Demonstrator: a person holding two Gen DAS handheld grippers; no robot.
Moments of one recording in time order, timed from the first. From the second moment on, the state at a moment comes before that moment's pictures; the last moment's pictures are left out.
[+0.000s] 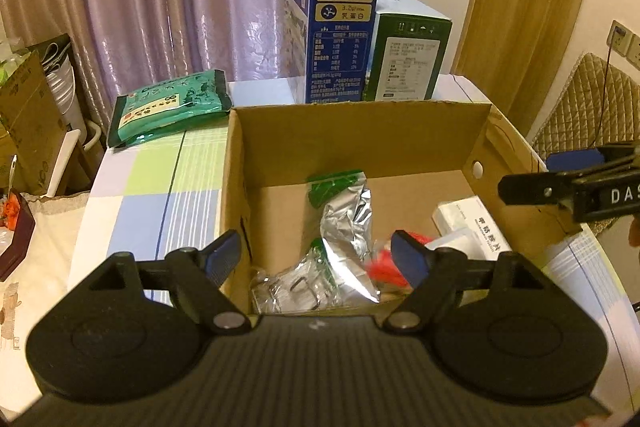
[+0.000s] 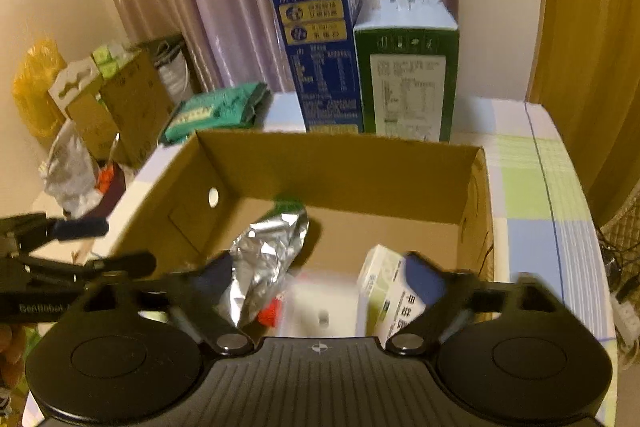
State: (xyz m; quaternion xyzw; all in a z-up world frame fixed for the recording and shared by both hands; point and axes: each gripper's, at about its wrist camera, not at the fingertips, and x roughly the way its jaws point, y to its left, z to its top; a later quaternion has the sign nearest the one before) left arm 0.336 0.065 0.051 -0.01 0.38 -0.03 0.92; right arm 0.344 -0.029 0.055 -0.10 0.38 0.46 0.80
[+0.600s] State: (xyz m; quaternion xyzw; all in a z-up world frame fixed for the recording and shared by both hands) left arm 0.245 0.058 0.050 0.00 0.39 -0.03 0.92; right arm 0.294 -0.105 0.052 -0.11 0.40 0.44 0.80
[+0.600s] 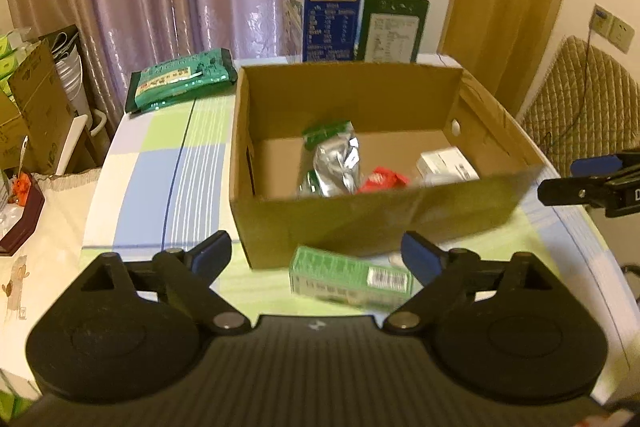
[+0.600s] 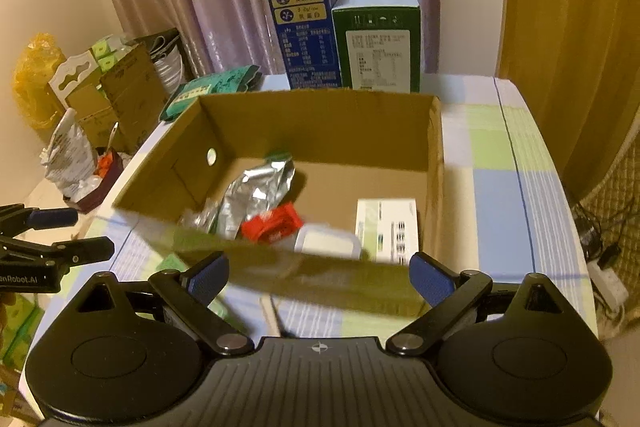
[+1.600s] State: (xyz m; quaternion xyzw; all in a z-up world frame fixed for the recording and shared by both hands) left arm 0.133 0.023 0.018 0.03 0.44 -0.08 0.89; right arm 0.200 -0.190 0.032 -0.19 0.41 0.46 0.77
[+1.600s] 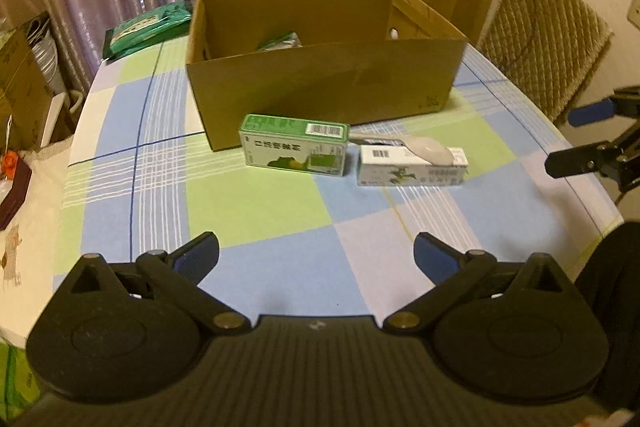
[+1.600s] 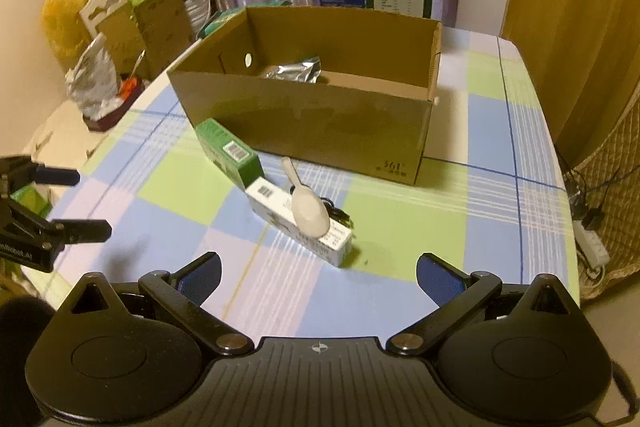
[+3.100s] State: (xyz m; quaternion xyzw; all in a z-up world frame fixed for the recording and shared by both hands) left arm 0.190 -0.023 -0.030 0.15 0.45 -0.19 0.86; right arm 0.229 -0.155 -0.025 -0.28 0.41 0.50 0.71
